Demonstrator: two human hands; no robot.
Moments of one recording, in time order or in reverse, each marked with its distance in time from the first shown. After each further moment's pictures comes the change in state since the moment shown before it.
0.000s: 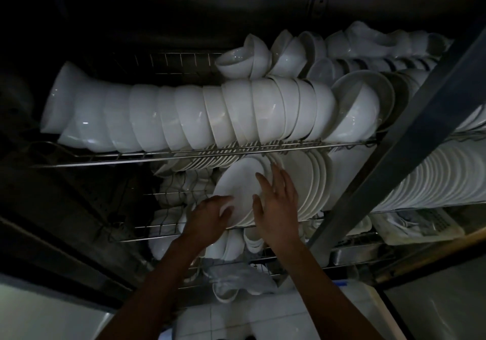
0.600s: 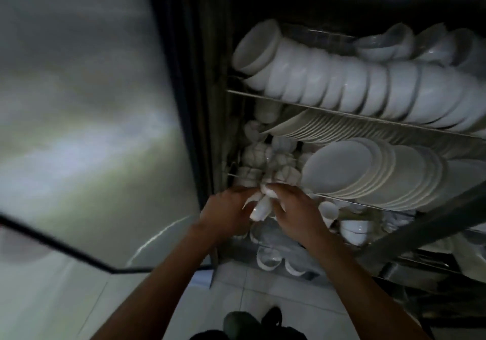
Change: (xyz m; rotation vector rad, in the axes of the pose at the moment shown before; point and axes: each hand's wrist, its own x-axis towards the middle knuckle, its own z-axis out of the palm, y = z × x) left_hand -0.192 -0.067 -0.117 0.248 0.092 -0.077; right_hand -0.085 -0.151 0.029 0.158 -0.448 -0.355
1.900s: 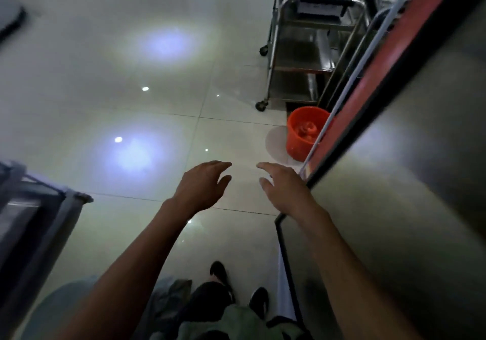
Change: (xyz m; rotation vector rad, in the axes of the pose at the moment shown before) left_hand -0.421 -0.297 -0.149 0.043 0.553 -1.494; right_hand 0.085 -0.534 0.318 0.049 -0.930 -1.127
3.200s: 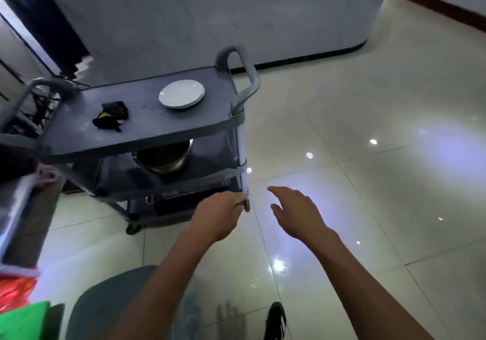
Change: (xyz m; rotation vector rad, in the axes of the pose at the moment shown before) left_hand -0.029 -0.481 -0.193 -0.109 0.381 -1.159; right_hand 0.419 -0.524 0.269 -0.338 -0.574 -1.078
